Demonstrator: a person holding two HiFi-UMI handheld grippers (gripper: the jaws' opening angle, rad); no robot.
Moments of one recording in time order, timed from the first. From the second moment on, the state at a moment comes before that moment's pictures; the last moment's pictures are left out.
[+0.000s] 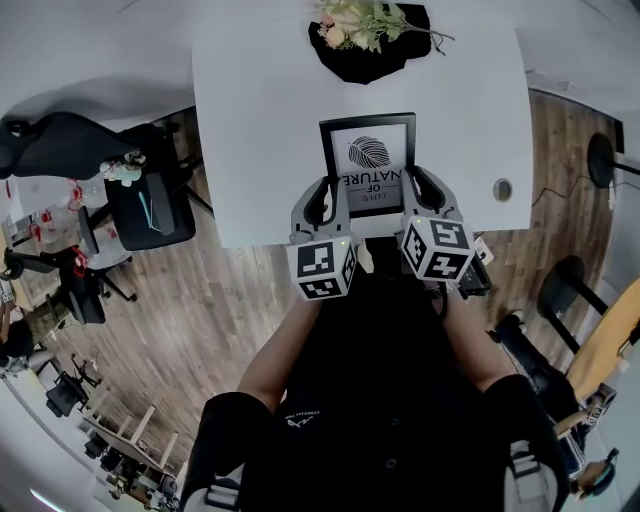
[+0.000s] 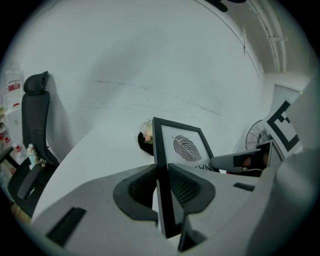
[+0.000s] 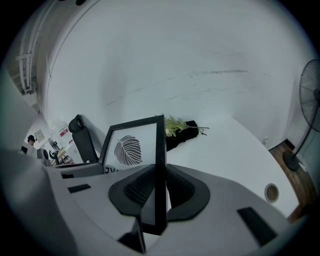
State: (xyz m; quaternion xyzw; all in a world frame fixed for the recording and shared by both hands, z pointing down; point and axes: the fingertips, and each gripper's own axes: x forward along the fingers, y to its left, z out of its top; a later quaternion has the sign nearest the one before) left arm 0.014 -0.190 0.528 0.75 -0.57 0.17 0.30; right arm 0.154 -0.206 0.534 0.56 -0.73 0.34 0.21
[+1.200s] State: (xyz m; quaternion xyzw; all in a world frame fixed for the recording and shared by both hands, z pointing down) left arm -0.003 -0.196 0.669 0.69 -0.53 0.25 0.43; right arm 0.136 -0.210 0.670 0.51 -0.67 0.43 0.32
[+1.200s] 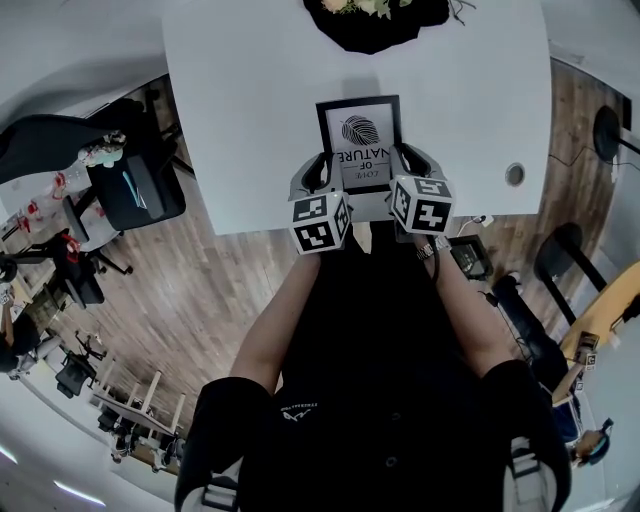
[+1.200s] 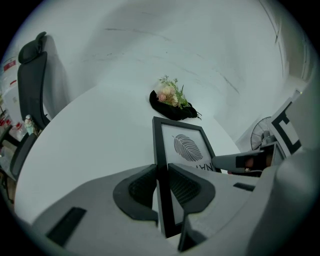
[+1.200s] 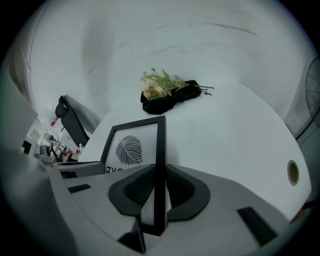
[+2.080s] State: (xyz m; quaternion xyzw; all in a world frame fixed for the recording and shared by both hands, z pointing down) left arm 0.000 -0.186 0.709 0.67 -0.51 0.29 0.46; right arm 0.138 -0.199 0.706 0.50 -0.65 0.47 0.32
